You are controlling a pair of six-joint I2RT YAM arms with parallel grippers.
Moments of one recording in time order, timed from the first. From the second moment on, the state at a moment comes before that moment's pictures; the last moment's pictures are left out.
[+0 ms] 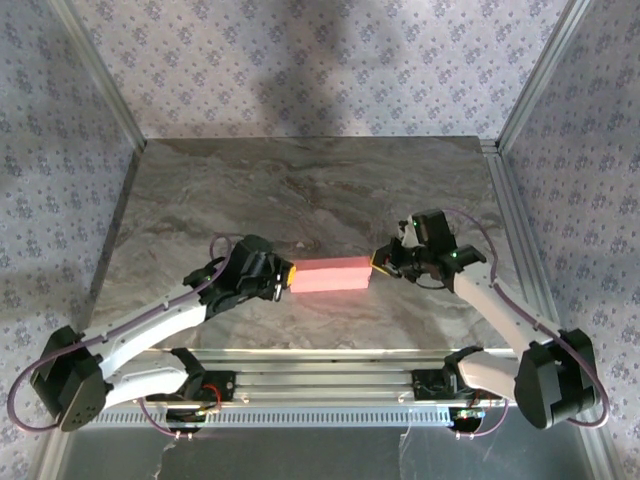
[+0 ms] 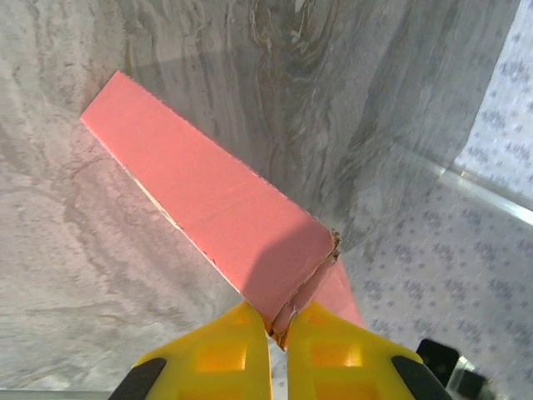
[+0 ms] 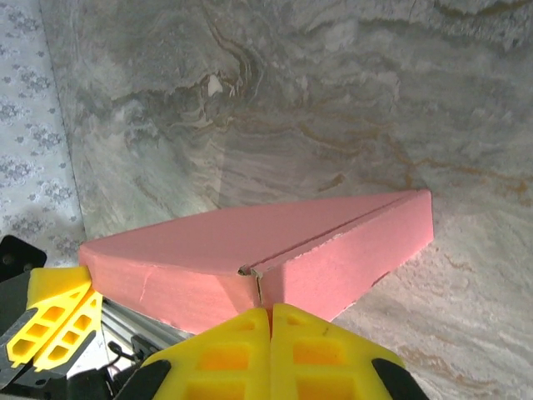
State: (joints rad) left arm -0.81 1.07 0.66 -0.32 0.03 -1.90; right arm 0.37 1.13 0.74 -0.49 -0.50 0.79
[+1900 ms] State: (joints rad) left arm 0.01 1.16 0.37 0.13 -0.24 -0.18; right arm -0.03 1.48 0.52 0.36 0.06 0.02
